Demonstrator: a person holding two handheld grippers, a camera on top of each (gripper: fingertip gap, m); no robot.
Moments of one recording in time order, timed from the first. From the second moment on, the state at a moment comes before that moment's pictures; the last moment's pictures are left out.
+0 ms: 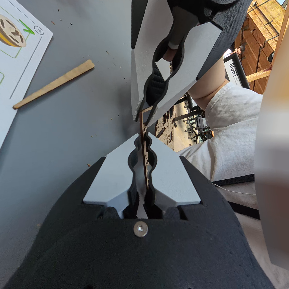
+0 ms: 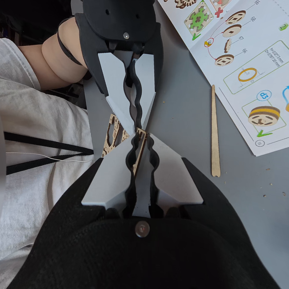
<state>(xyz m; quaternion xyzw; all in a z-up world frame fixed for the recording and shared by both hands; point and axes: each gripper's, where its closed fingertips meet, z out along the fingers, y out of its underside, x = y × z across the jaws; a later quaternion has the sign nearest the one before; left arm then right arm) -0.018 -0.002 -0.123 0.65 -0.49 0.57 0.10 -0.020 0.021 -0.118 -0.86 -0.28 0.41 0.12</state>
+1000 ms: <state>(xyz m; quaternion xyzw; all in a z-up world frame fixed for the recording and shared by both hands) -0.023 -0.008 -0.127 0.66 -0.50 0.55 0.08 -0.026 0.016 -0.125 -0.88 -0.32 0.32 0.18</state>
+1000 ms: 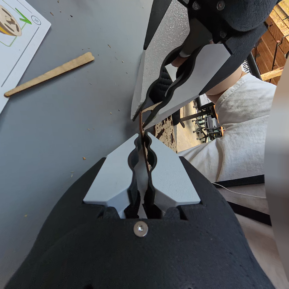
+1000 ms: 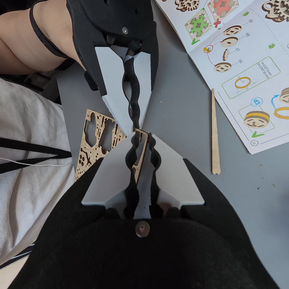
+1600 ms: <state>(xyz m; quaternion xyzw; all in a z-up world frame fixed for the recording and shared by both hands) -0.025 -0.011 -0.123 0.65 -0.53 0.55 0.06 -0.023 0.018 -0.081 -0.81 -0.28 0.41 0.30</state>
